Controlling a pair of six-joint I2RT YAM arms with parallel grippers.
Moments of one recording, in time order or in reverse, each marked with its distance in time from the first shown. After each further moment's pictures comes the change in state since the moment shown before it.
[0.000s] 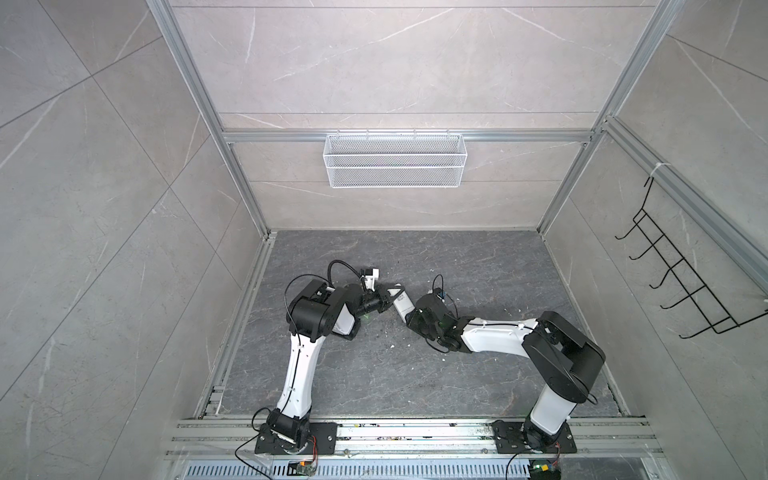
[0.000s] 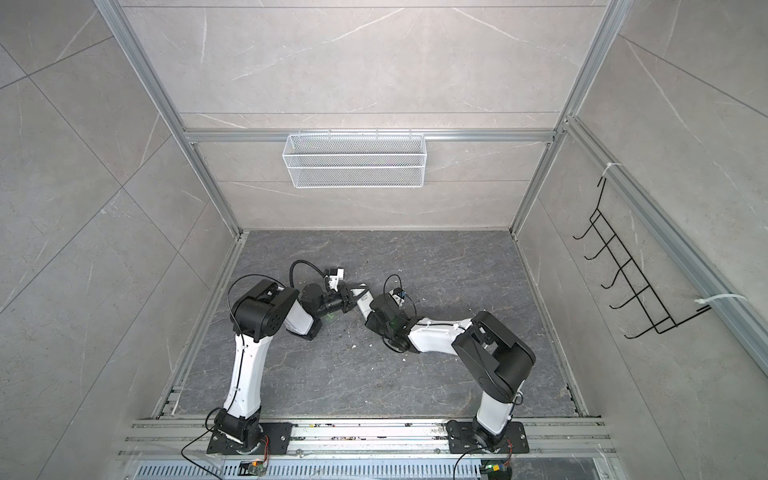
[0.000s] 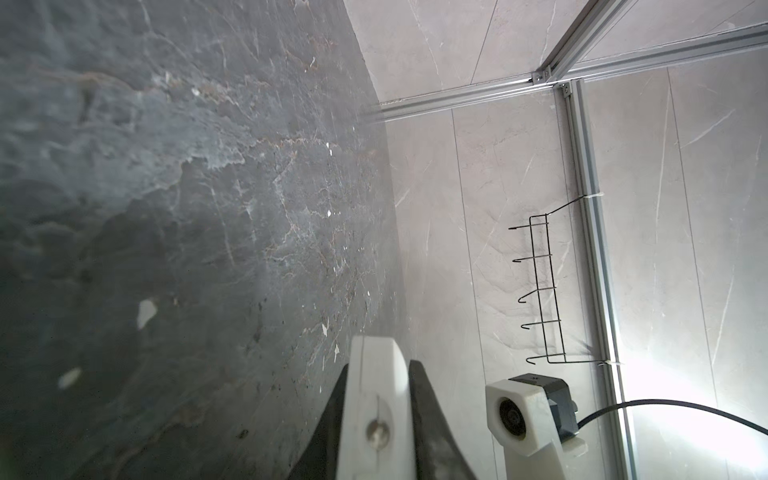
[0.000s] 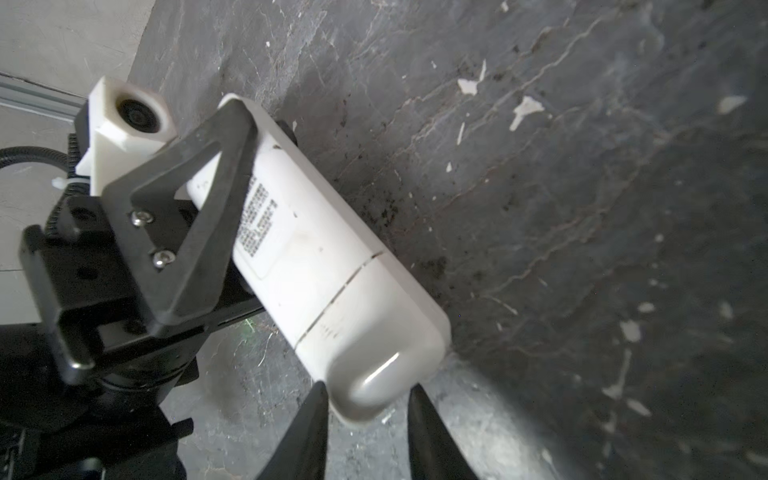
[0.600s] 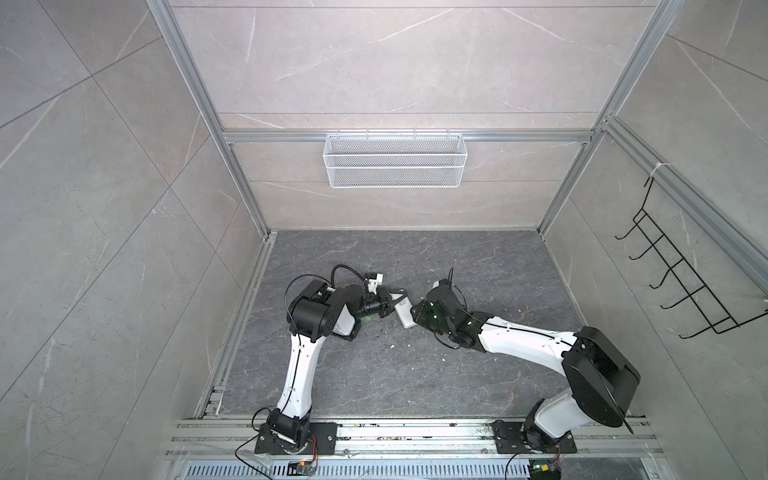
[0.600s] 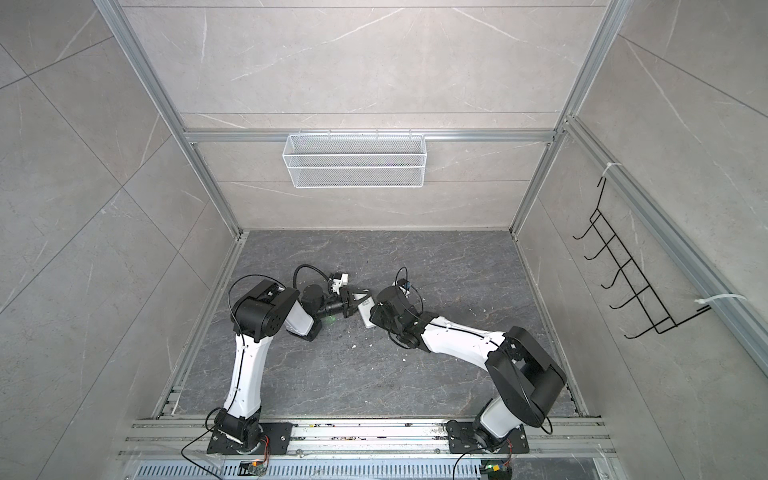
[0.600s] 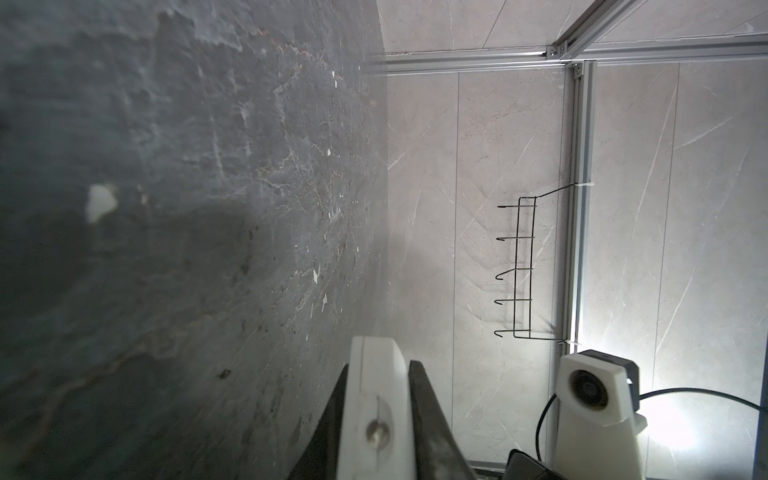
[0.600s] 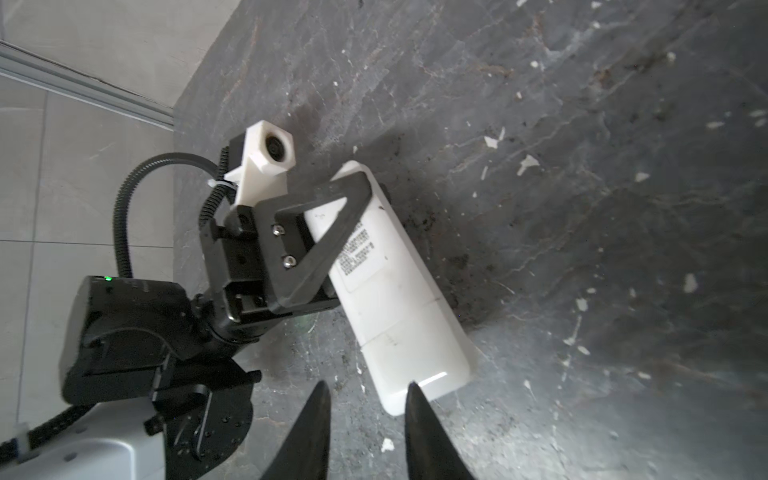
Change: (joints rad) left arm -0.002 0.000 -0.006 -0.015 0.098 -0.104; right arm -0.013 -0.171 -0.003 -0.133 -0.010 -0.059
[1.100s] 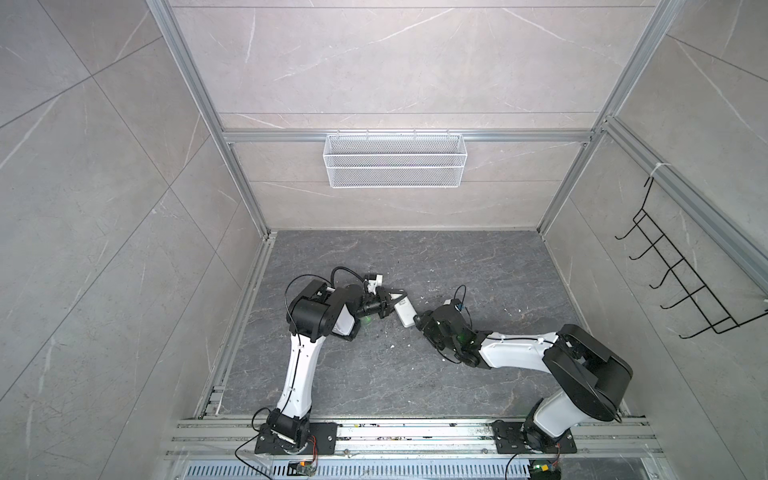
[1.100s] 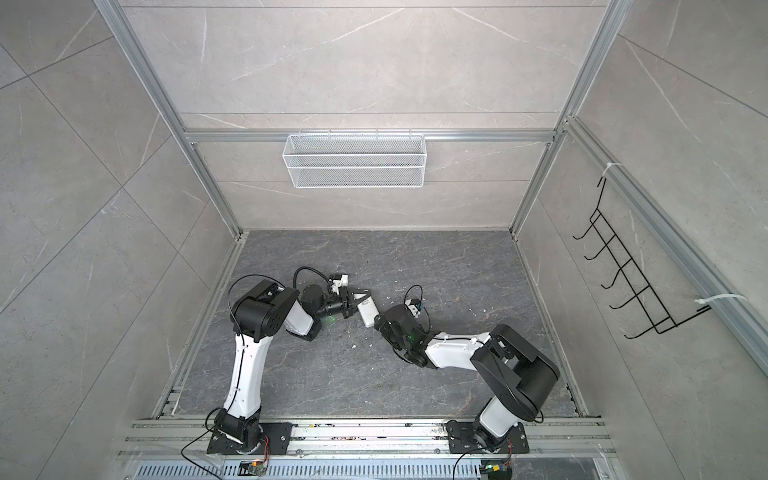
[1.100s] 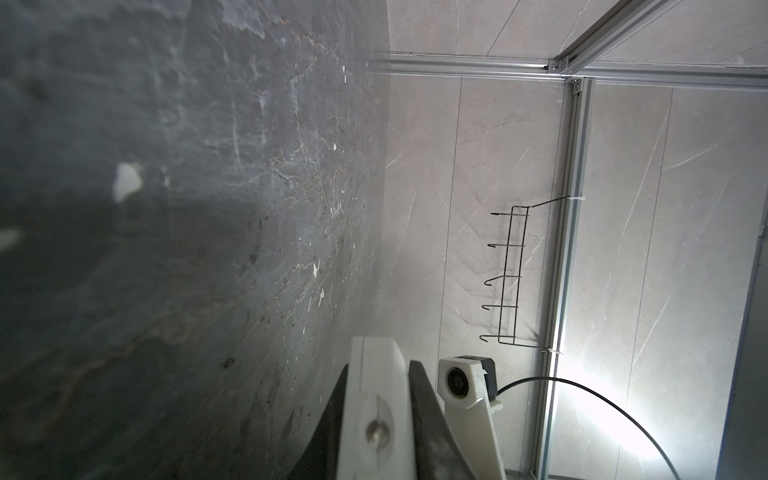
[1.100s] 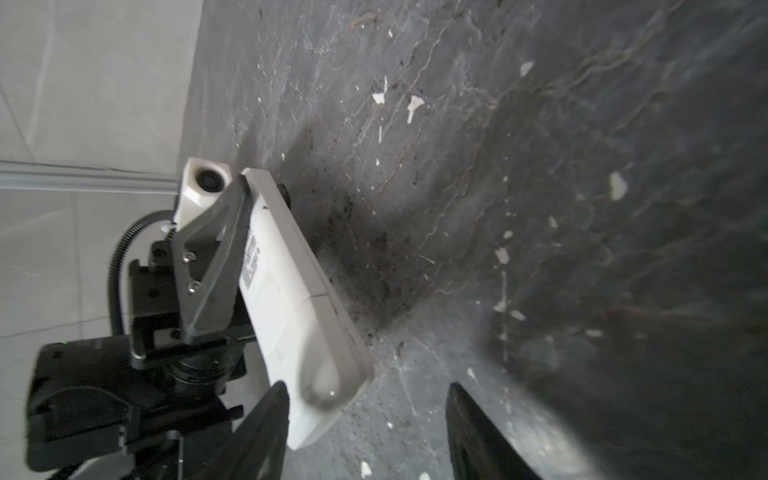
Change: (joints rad) left arm 0.003 0.000 0.000 0.000 0.008 -0.094; right arm 0.009 0.059 -0.240 0.398 0.038 0.311
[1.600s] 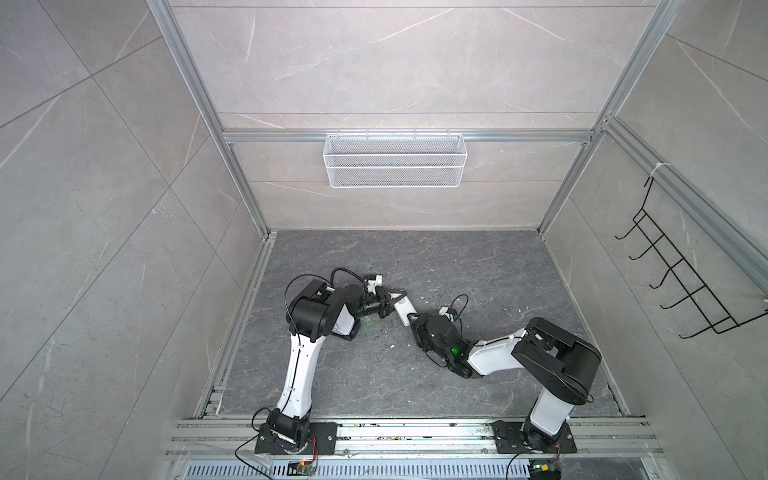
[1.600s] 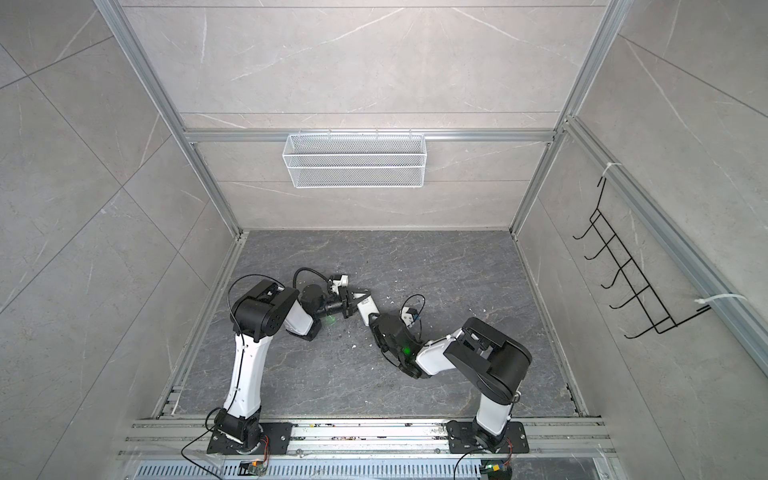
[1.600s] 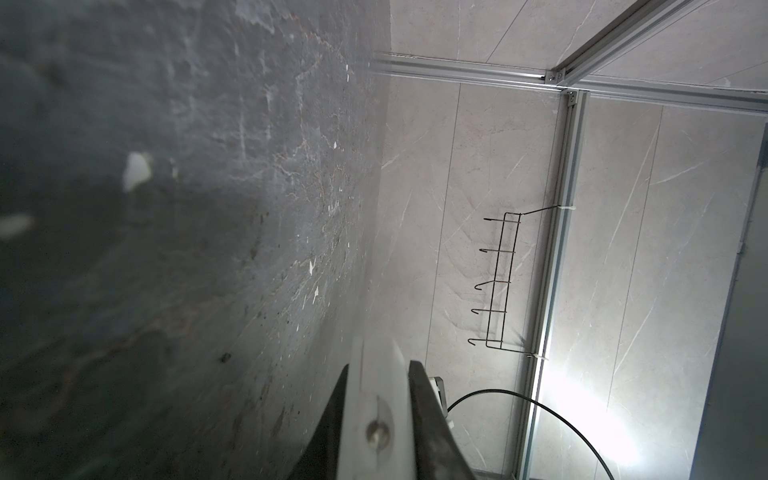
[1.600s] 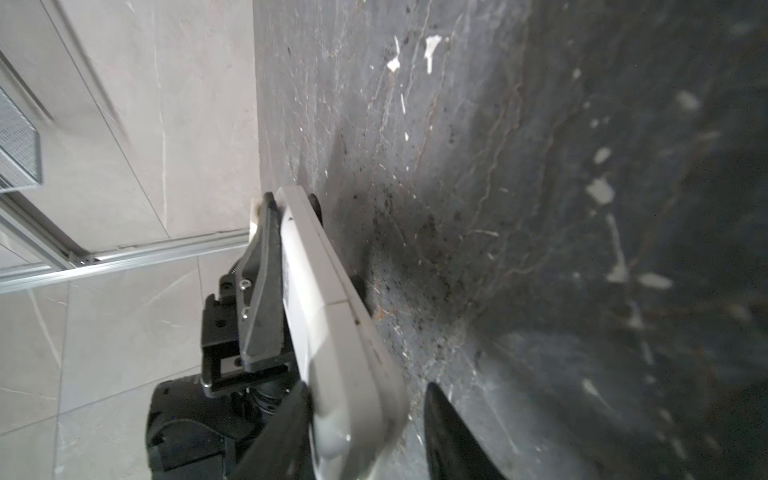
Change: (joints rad) left arm 0.005 0.000 0.000 0.007 0.002 -0.049; right arm 0.080 0.143 -0.043 0.352 0.136 0.303
